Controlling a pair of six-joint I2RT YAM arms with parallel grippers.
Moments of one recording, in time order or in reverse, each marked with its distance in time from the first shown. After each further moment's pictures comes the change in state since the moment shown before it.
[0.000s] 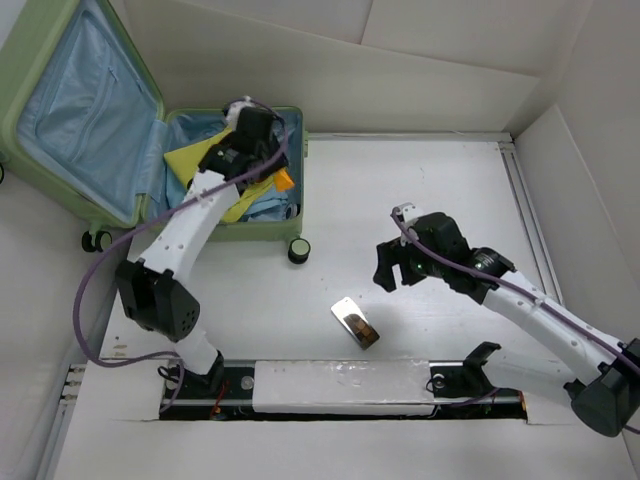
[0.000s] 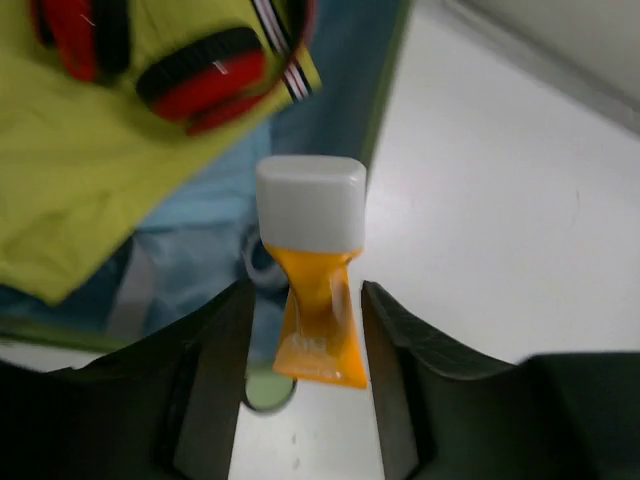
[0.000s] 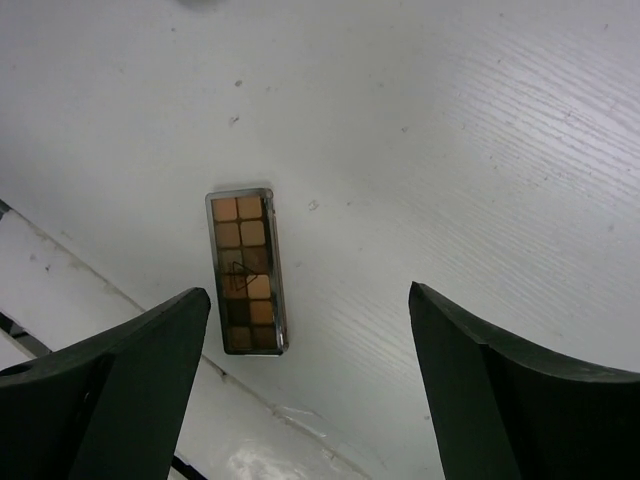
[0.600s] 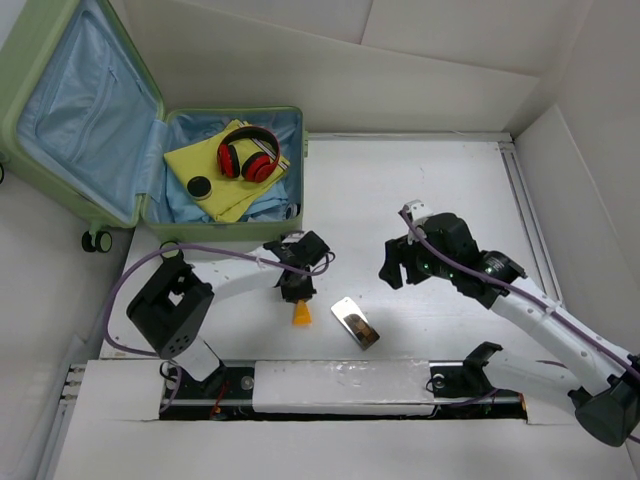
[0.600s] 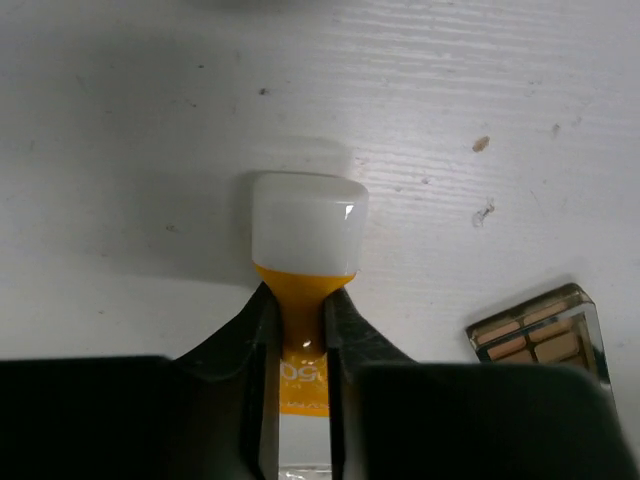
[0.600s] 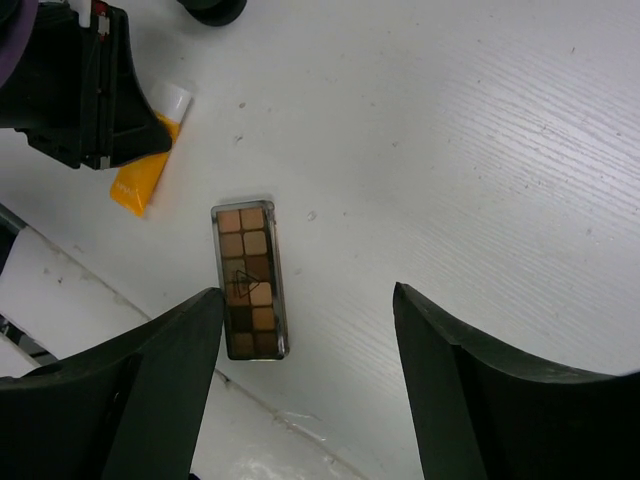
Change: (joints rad) left arm -0.339 -0.026 -0.772 0.135 0.122 -0.198; right arm -0.010 -0.045 0.000 -0.004 0.010 0.001
